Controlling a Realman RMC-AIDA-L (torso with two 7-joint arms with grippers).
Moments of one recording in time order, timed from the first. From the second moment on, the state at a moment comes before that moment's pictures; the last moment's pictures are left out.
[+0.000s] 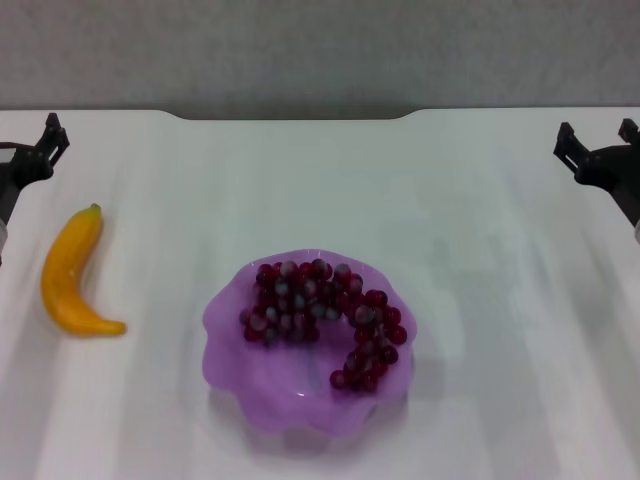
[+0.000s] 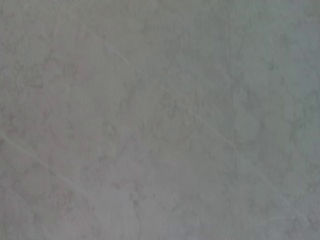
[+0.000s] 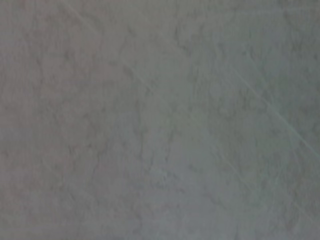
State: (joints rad) left arm -0.63 -2.03 1.59 0.16 -0.42 0.84 -0.09; right arm 0.61 2.01 -1.97 -0.27 0.72 -0.70 0.08
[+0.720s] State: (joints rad) left arm -0.63 -2.03 1.69 0.23 -0.42 0.75 -0.08; right arm 0.57 2.02 -1.96 -0.25 0.73 -0.81 0.08
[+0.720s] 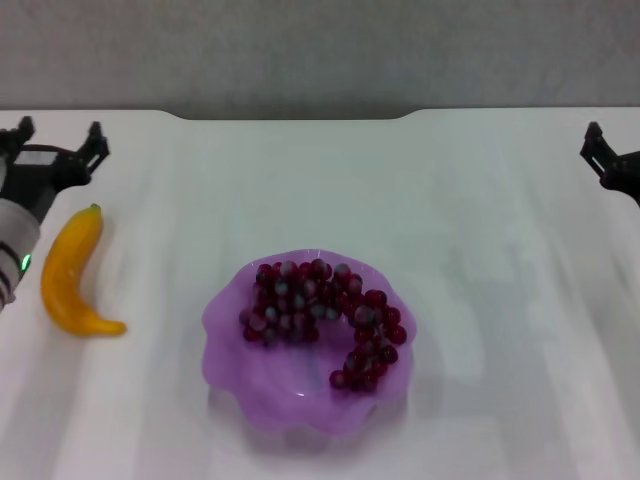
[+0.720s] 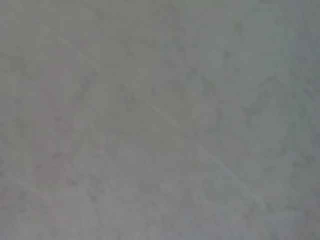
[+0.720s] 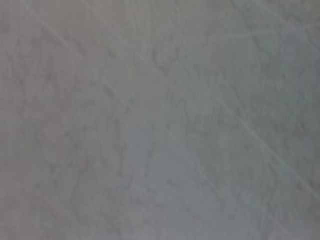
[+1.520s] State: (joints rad) left arm -0.59 -2.02 1.39 0.74 -0.42 -0.12 0.19; right arm 0.56 2.02 -1.97 -0.24 0.72 -0.80 0.08
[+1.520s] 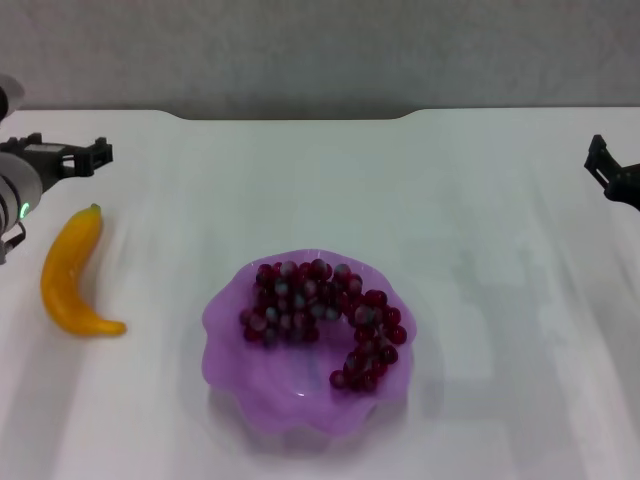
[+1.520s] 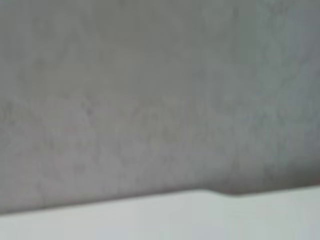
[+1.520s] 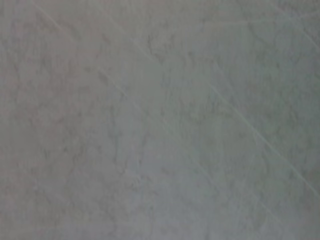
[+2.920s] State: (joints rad) left arm -0.67 -2.02 1.24 0.53 -0.29 -0.33 0.21; right arm 0.56 2.02 -1.98 -0.25 0.72 -0.80 0.08
